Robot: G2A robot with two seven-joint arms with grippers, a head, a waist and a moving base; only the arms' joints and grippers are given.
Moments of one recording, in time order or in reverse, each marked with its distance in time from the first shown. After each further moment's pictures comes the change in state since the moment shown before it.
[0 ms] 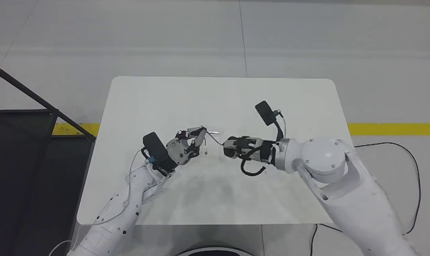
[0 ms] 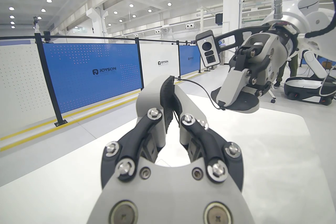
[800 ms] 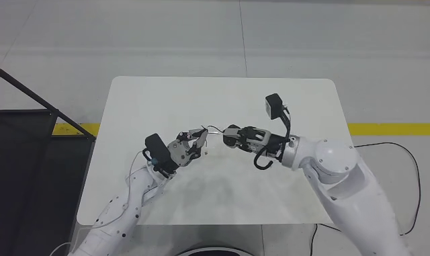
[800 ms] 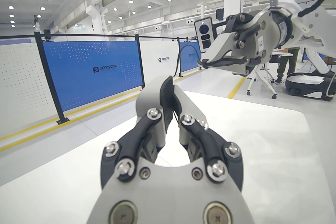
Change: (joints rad) left arm 0.022 0.000 -0.008 -0.035 0.016 0.014 -0.040; right arm -0.071 -0.017 0.091 0.007 0.203 -0.175 -0.100
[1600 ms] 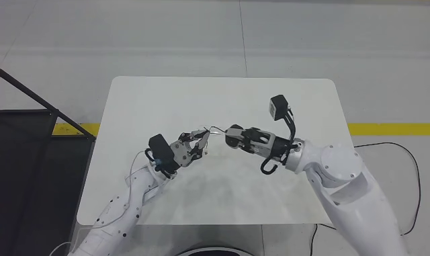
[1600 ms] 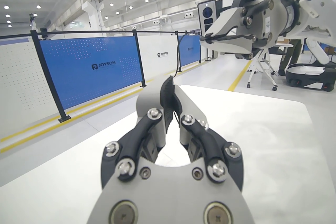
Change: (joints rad) left arm -0.003 -0.001 -0.001 0.009 0.041 0.006 -0.022; right arm -0.058 0.001 0.043 -0.021 0.006 -0.089 0.006
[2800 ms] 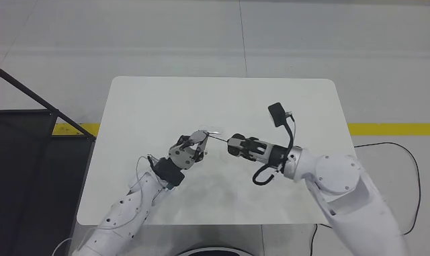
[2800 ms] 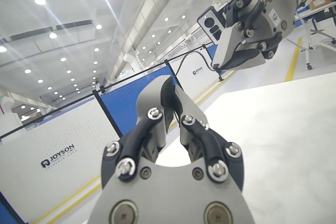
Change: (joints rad) left arm -0.024 -0.021 0.044 0.062 0.292 0.431 0.261; right arm -0.042 0.015 -0.010 -0.071 -0.236 0.061 0.033
